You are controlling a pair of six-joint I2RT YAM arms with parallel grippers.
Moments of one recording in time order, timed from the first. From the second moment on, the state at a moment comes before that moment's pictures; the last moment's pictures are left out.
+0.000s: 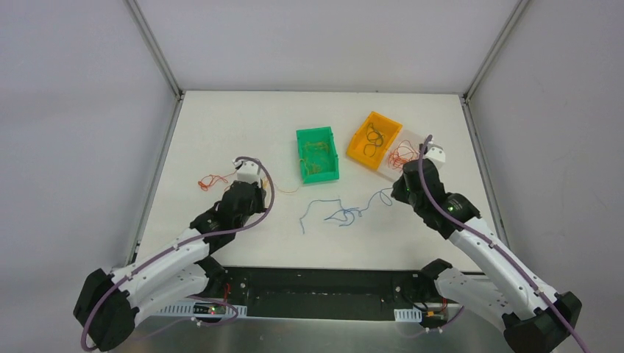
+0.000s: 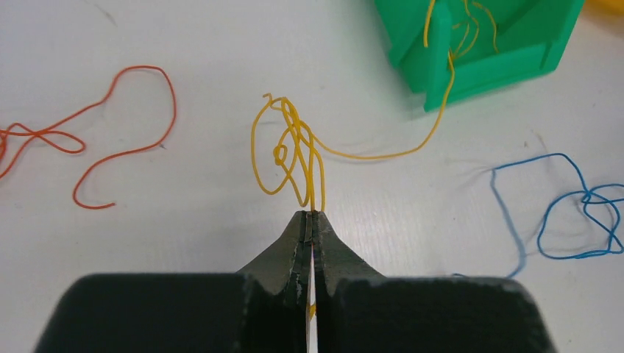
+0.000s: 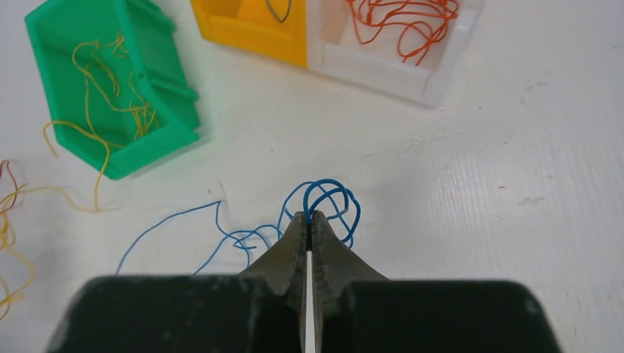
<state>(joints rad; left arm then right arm) -0.68 0.90 0.45 -0.09 -0.37 -0.33 0.62 0.87 0.81 -0.65 0.42 0.70</state>
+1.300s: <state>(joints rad) -0.68 0.93 0.84 -0.11 -0.12 -0.34 0.37 1.23 1.39 -0.71 0.09 0.59</state>
